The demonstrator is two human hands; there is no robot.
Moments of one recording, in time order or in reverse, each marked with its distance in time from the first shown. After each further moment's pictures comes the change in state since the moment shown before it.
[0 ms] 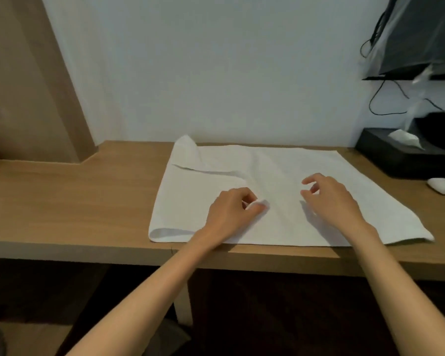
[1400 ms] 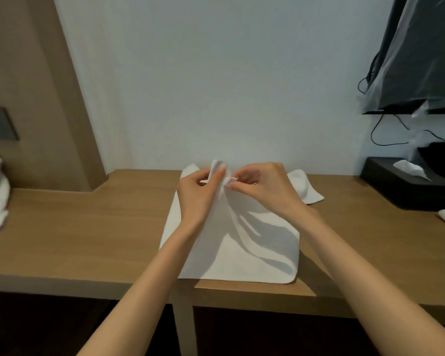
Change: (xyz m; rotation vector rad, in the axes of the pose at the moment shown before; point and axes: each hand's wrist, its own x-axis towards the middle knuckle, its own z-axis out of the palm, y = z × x) left_hand 0.042 -0.006 -0.073 -0.565 0.518 -0.059; right_hand 0.024 -0.133 -0.006 0.531 -0.016 -0.548
